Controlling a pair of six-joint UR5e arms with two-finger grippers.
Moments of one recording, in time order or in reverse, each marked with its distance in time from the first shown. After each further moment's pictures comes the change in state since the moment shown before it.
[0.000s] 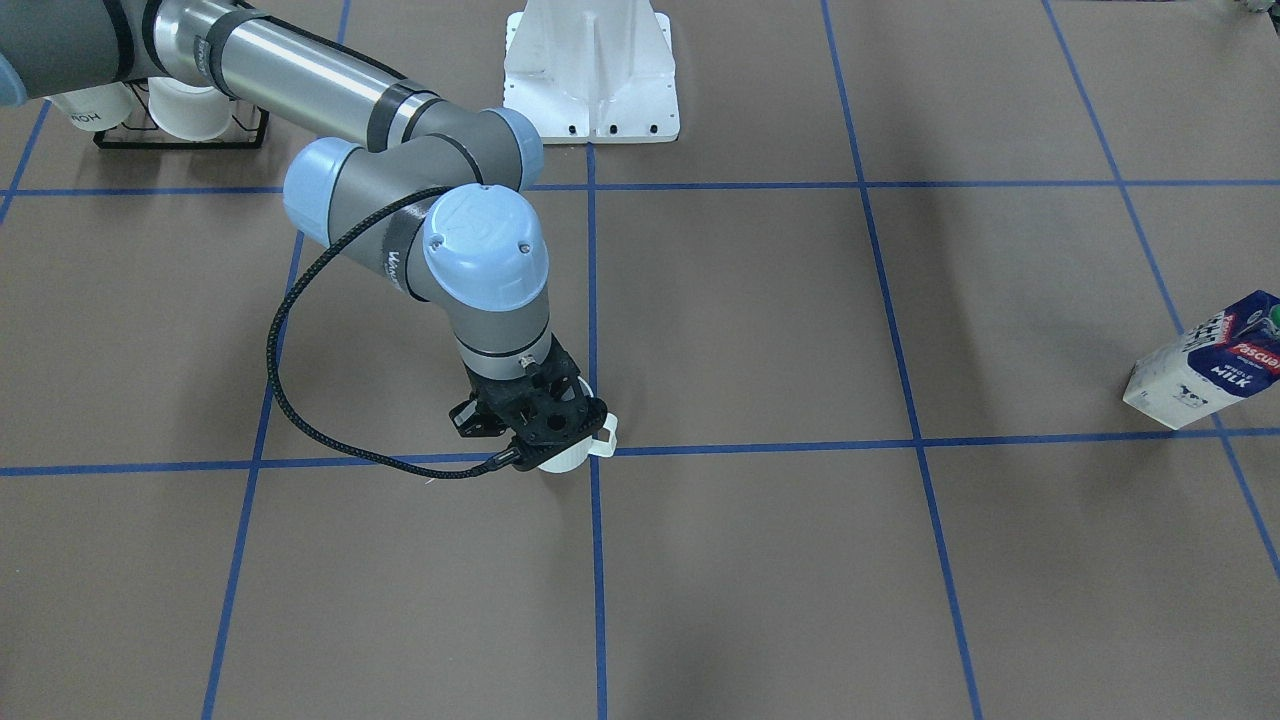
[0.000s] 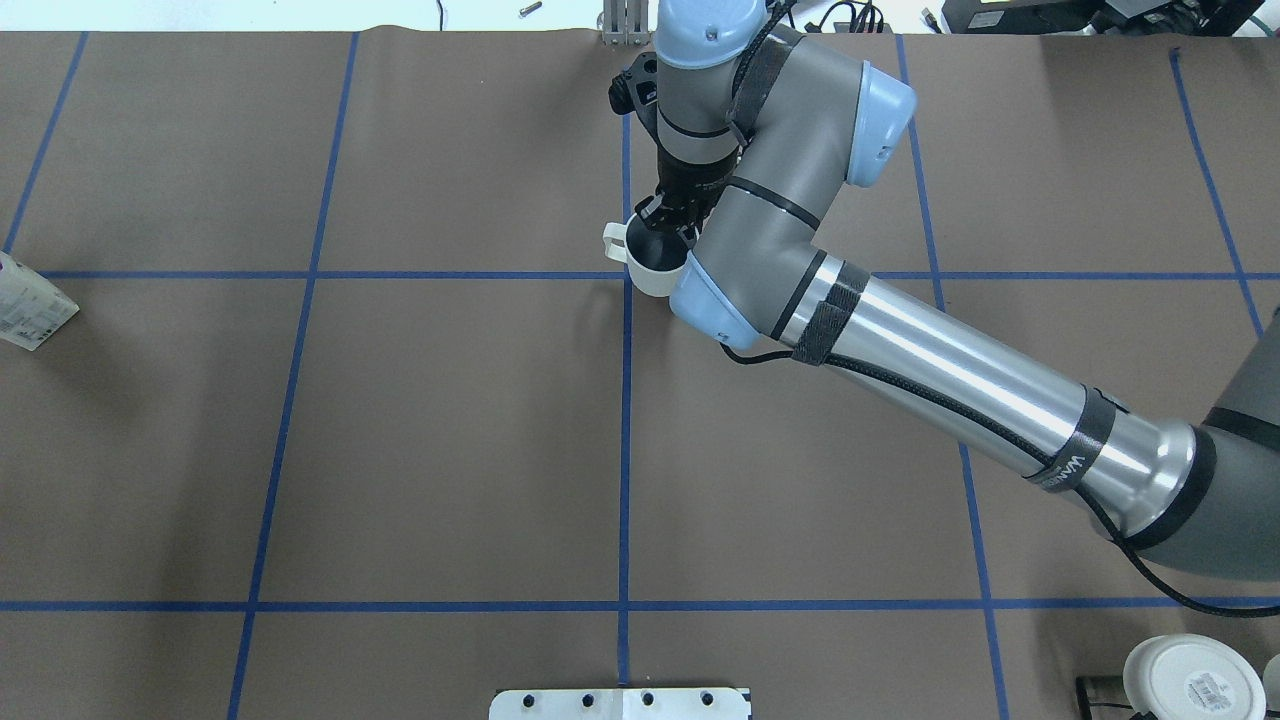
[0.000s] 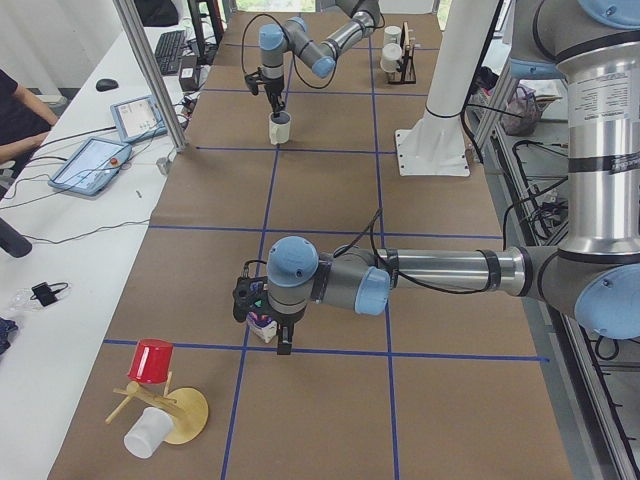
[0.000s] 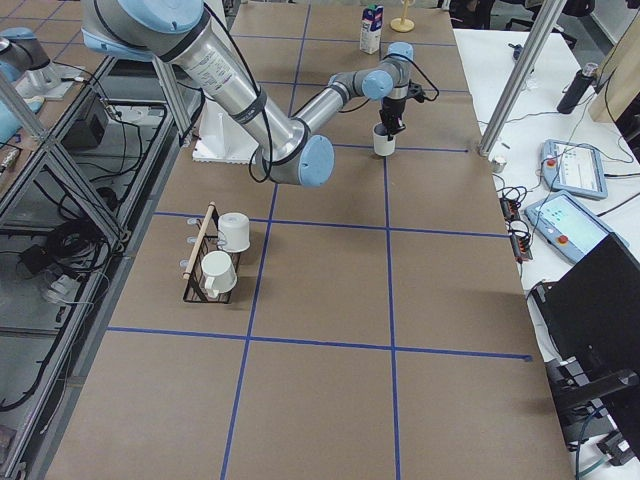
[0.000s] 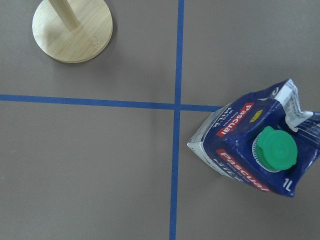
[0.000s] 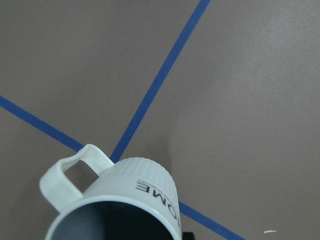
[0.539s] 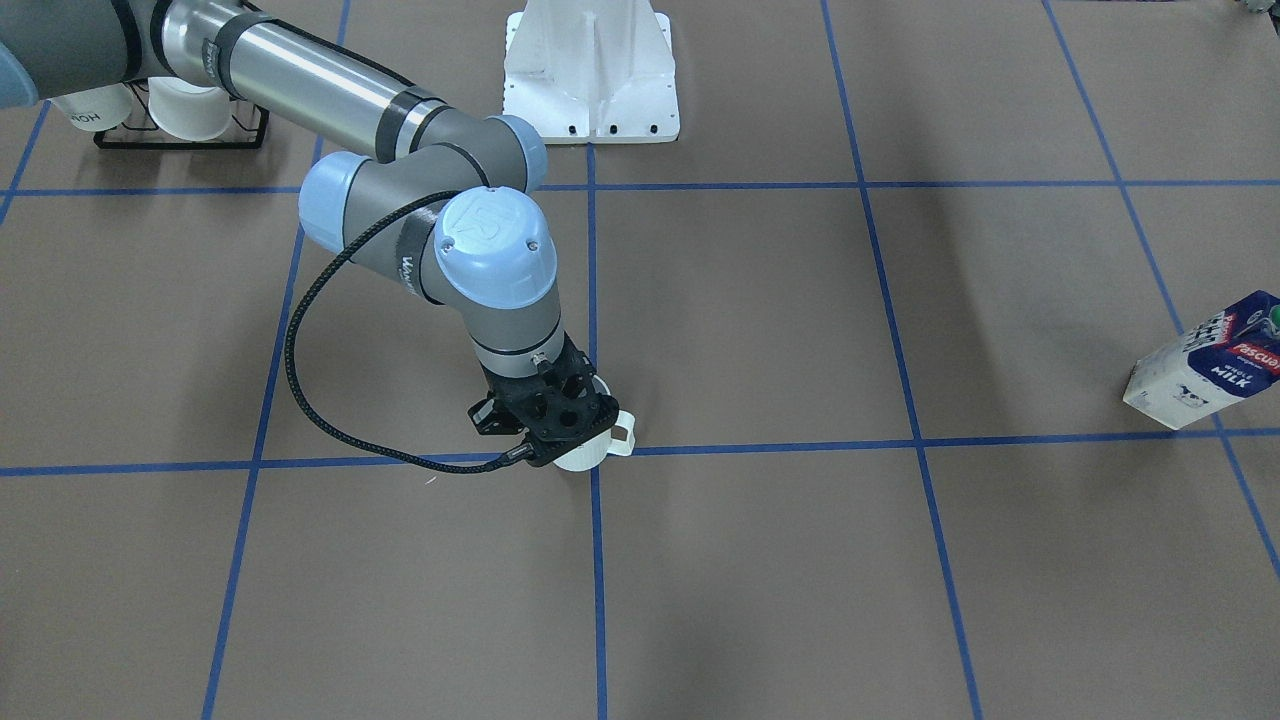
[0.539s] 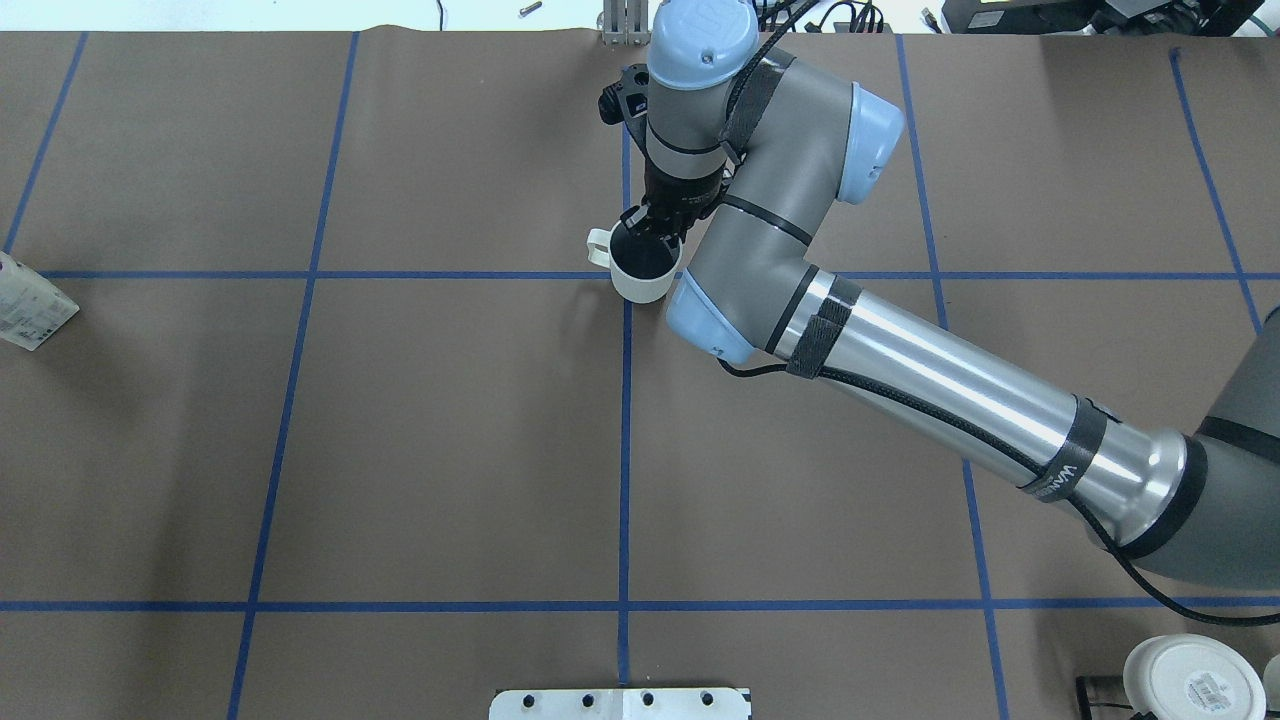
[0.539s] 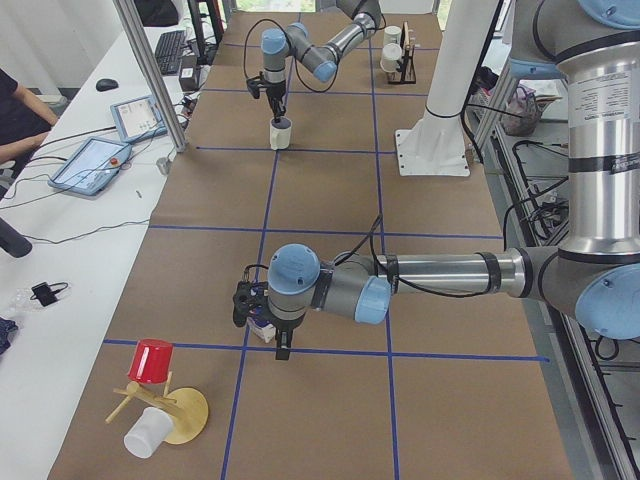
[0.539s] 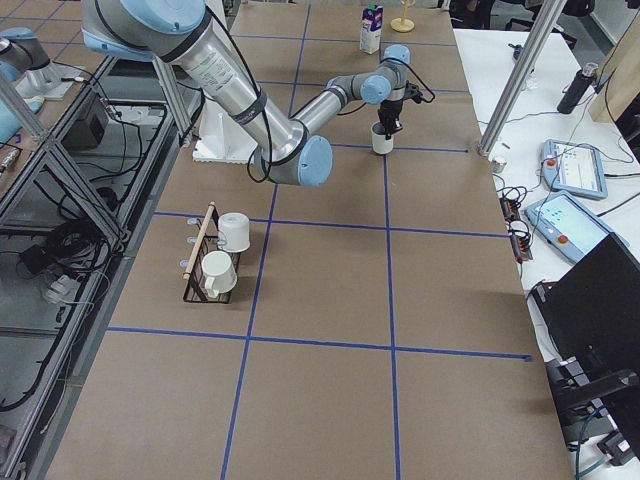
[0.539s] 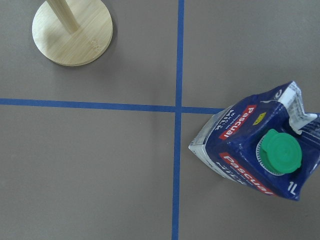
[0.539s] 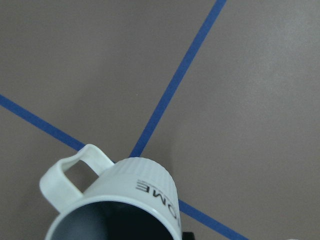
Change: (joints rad) left arm -0.001 0.002 0.041 -0.071 0.000 -0.003; right arm -0.018 -0.003 -0.017 0.067 0.001 0.062
